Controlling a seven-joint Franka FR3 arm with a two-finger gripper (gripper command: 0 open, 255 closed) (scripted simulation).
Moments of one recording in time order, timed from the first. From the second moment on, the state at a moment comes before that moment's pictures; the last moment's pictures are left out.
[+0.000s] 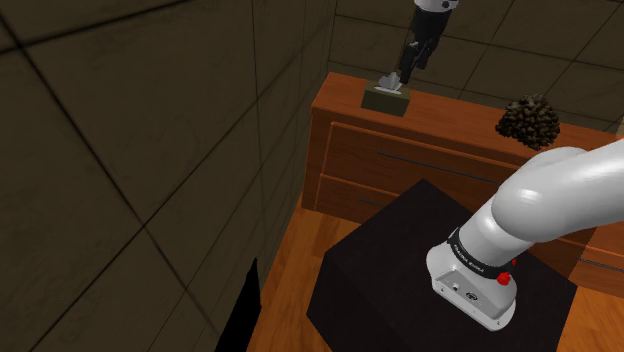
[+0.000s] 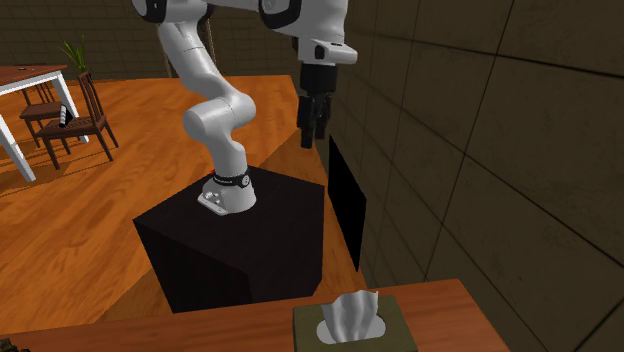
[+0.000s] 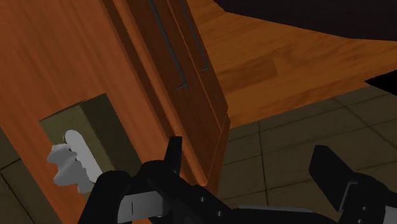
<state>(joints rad) -0.07 -0.55 -0.10 -2.39 -0.24 1.87 -0.23</state>
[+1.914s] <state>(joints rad) -0.22 0.32 -0.24 -1.87 -0.63 2.25 -0.42</state>
